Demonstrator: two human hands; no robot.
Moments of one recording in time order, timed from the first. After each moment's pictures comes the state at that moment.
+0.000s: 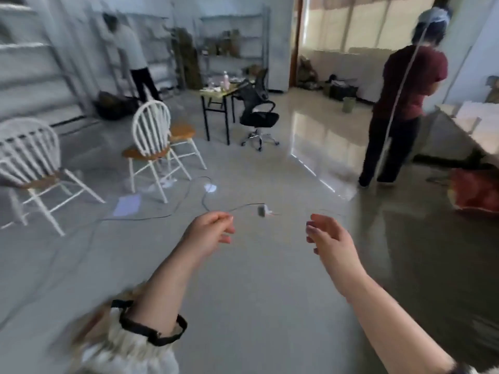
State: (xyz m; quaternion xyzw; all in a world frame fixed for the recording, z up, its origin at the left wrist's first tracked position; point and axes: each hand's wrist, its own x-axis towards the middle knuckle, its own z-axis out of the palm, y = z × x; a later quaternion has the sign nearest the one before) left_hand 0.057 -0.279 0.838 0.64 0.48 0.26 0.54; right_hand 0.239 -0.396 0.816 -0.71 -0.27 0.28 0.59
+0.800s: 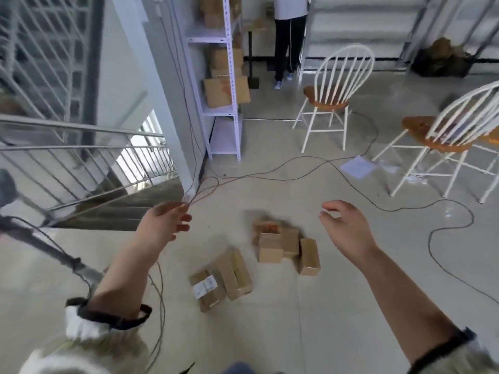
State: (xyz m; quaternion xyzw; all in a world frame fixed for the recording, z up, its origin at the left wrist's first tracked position) left_hand -0.335 -0.287 0.777 0.13 0.81 0.51 0.25; right_hand -0.107 -0.076 0.763 -0.47 -0.78 0.37 0.19
